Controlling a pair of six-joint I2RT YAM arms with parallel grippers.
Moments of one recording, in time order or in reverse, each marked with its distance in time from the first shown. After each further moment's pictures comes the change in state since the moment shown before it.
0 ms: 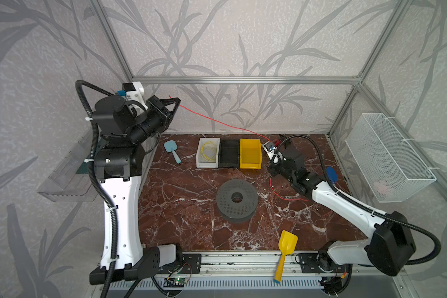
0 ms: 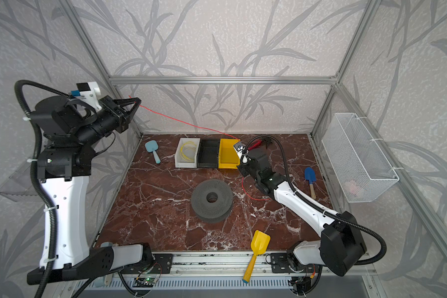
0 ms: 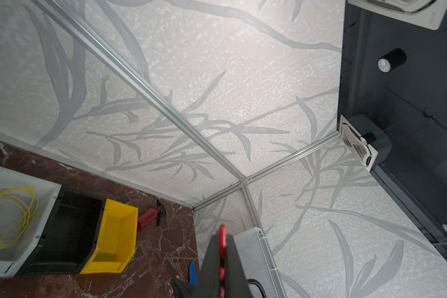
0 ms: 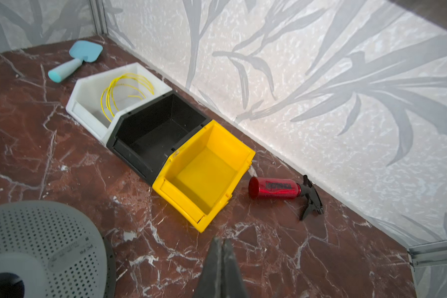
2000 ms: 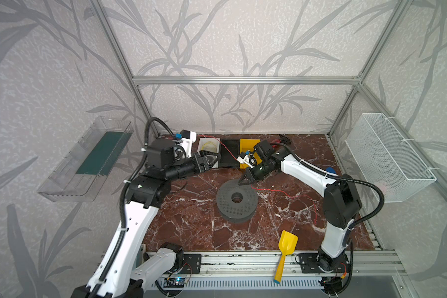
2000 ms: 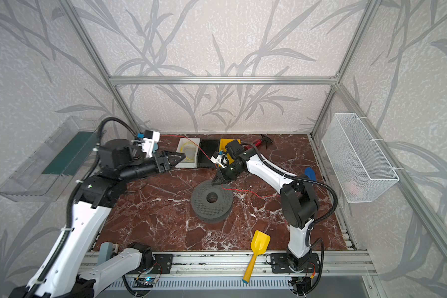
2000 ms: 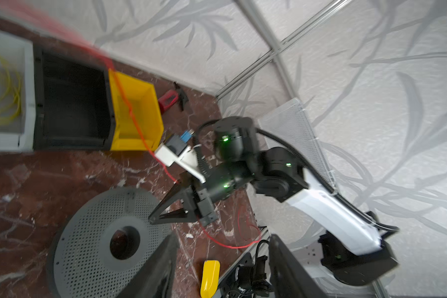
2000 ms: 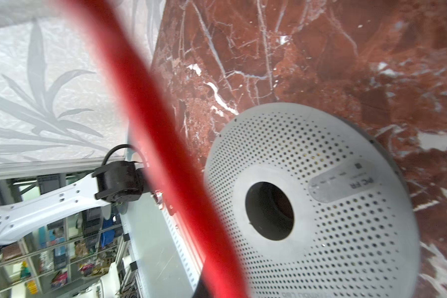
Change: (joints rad) left arm -0.388 -0.327 -0.795 0.056 0.003 0.286; right arm 0.026 0.518 0.574 -0.716 -1.004 0.465
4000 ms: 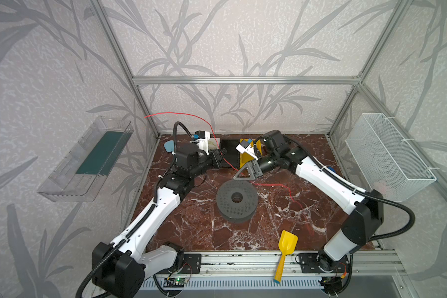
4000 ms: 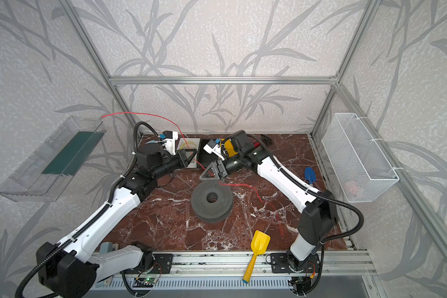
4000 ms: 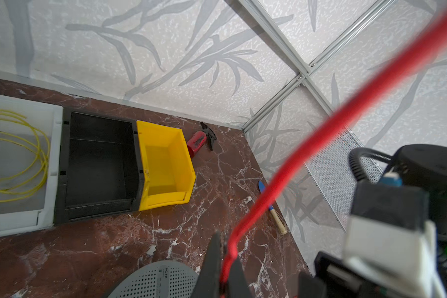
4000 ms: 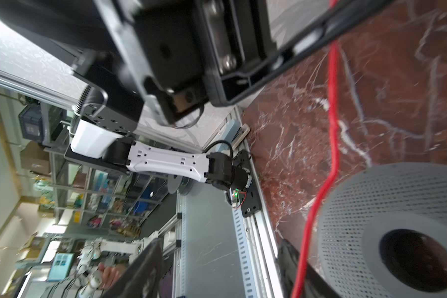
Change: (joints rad) left arm -0.065 0.143 -0.167 0.490 -0.246 0.094; right arm -0.022 -0.256 0.027 0.095 -0.274 0.033
